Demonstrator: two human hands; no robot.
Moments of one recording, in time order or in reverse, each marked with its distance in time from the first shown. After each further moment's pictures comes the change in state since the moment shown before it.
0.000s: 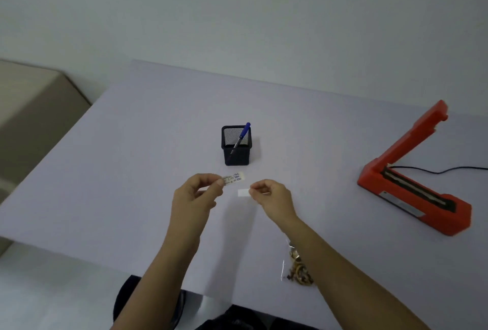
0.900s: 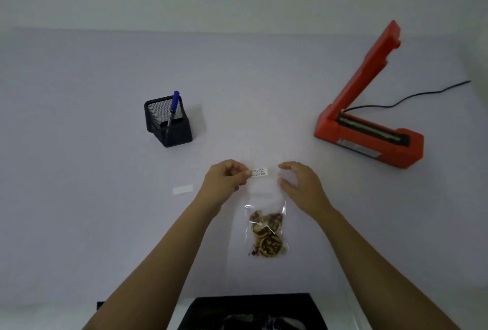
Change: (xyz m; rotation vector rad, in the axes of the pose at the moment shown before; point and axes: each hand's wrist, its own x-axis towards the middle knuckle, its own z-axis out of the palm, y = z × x) left_hand 0.059 -0.077 0.142 0.228 -0.531 -0.214; right_hand -0.005 0.115 -0.126 -0.374 0.162 -0.114
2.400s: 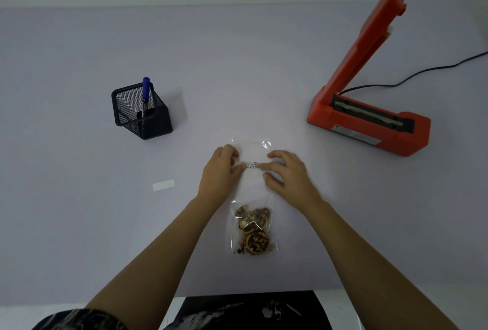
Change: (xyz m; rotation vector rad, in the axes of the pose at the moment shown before) left_hand 0.053 -0.041 0.043 0.732 0.177 0.400; right_hand 0.010 0.041 0.006 -0.090 -0.044 -0.222
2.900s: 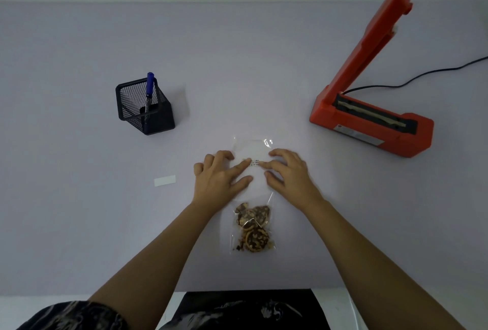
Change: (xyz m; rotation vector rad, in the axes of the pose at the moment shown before) left_hand -0.020 -0.028 0.007 0.504 0.023 0.234; right_hand -0.001 -0.001 0.001 -0.085 -0.045 0.004
